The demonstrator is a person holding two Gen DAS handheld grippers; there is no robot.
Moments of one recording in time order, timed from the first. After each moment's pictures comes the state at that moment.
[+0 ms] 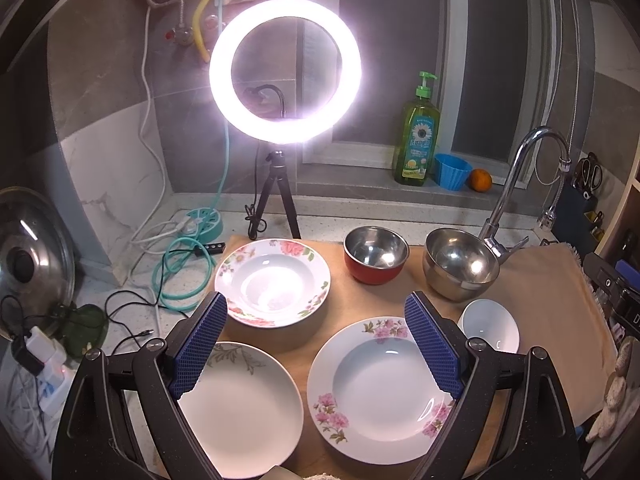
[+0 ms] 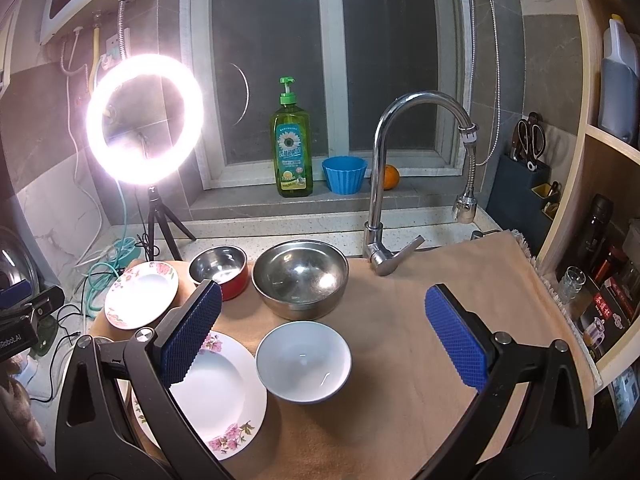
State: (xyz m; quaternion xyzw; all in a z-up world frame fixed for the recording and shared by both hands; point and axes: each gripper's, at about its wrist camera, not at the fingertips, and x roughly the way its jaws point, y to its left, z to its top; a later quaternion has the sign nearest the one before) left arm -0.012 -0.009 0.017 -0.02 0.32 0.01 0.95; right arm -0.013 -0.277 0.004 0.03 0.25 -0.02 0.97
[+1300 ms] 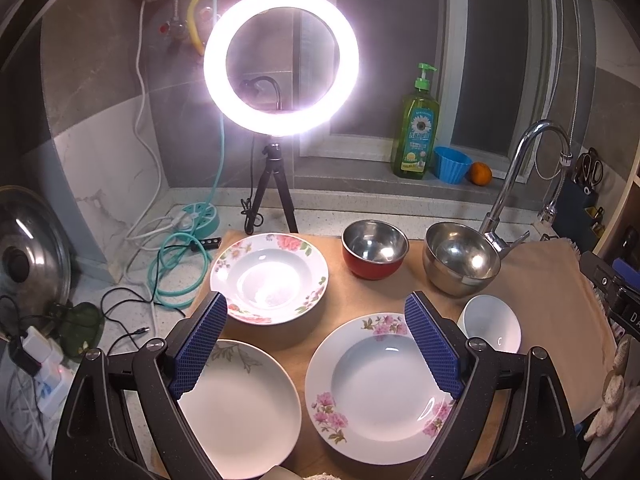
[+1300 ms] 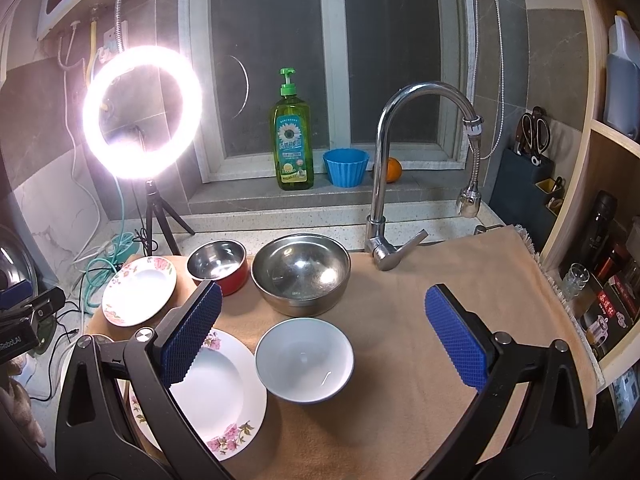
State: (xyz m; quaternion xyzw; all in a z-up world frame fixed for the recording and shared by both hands) left arm -0.006 -0.009 0.011 -0.02 0.33 0.01 0.94; right arm -0.006 -0.279 -0.005 0.03 0.26 -0.02 0.96
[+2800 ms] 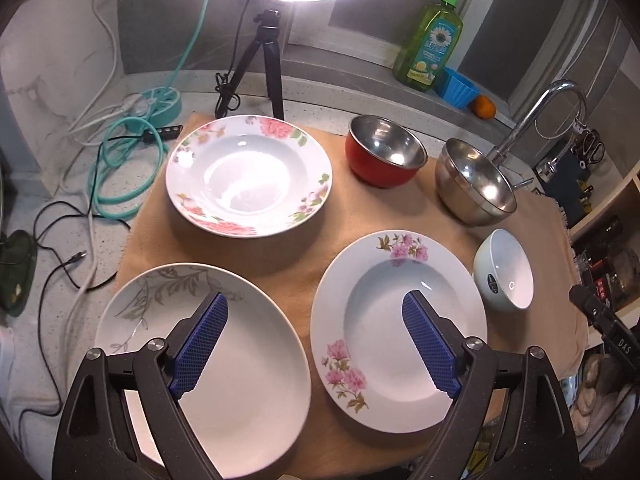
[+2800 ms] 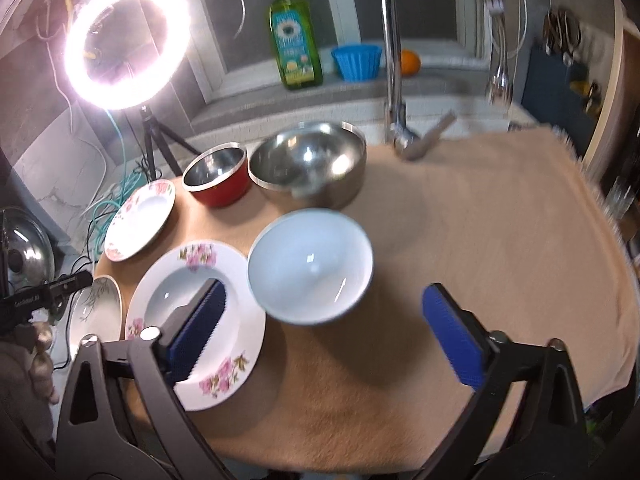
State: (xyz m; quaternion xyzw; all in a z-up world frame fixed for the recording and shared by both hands) left arm 0.039 0.037 -0.078 -0.09 0.48 -0.07 0.87; right arm 0.012 -0.297 -0.087 0.09 0.42 0.04 0.90
